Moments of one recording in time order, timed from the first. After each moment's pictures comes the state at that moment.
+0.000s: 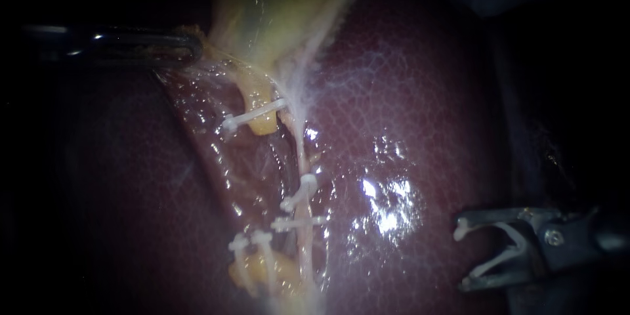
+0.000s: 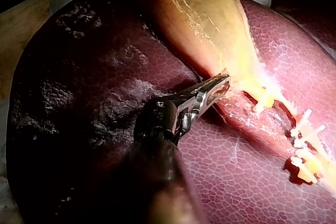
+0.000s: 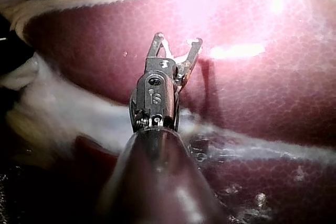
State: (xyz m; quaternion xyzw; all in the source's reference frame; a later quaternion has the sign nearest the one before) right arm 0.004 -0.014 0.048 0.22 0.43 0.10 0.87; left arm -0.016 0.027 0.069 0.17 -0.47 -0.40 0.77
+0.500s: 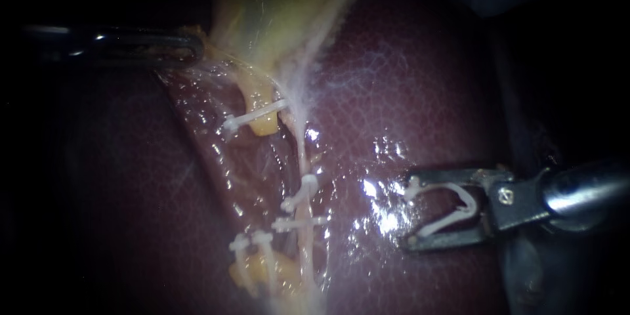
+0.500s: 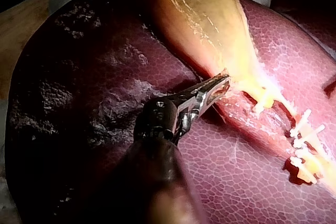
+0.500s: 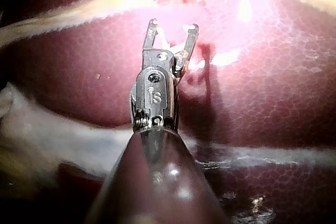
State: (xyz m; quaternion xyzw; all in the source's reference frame) right arm 0.009 -0.010 0.051 0.22 0.46 0.15 0.84; left arm -0.017 0.027 0.069 0.17 -0.47 -0.40 0.77
